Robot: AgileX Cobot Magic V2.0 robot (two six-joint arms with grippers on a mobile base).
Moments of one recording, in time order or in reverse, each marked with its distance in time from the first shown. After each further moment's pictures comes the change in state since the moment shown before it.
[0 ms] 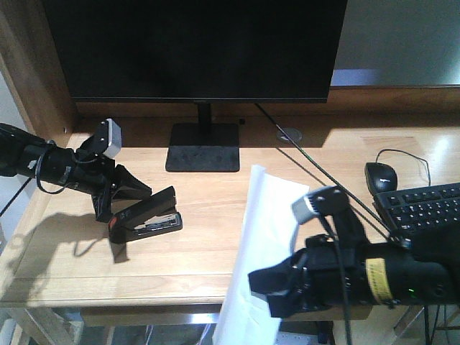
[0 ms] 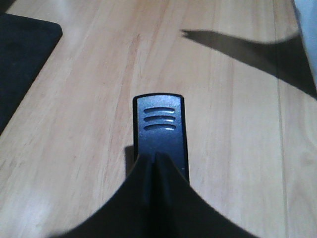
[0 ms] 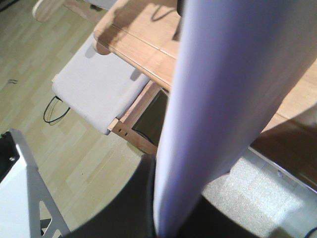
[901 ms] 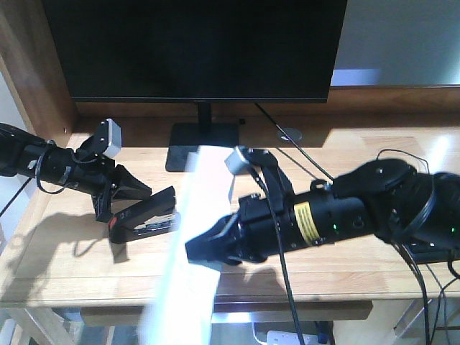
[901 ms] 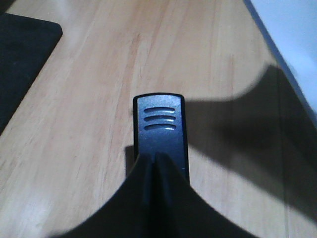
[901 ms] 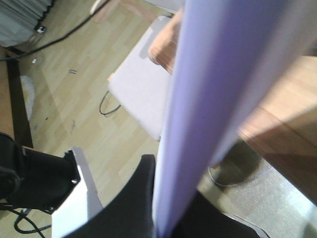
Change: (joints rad) left arm -0.001 0.000 0.000 0.001 0.000 0.000; right arm 0.067 0.247 -0.327 0.004 -0.167 0.110
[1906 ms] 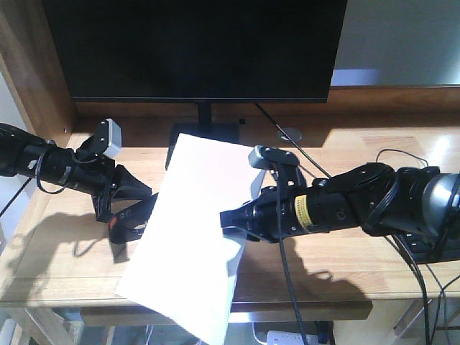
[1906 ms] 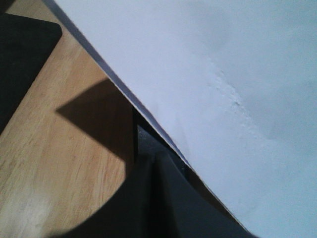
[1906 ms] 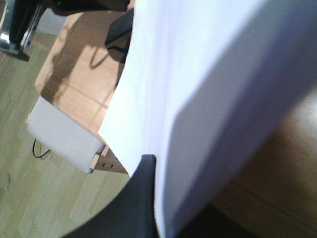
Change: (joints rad) left arm 0.000 0.000 0.000 0.000 0.000 0.000; right arm -0.094 0.168 -0.016 0.004 0.245 0.041
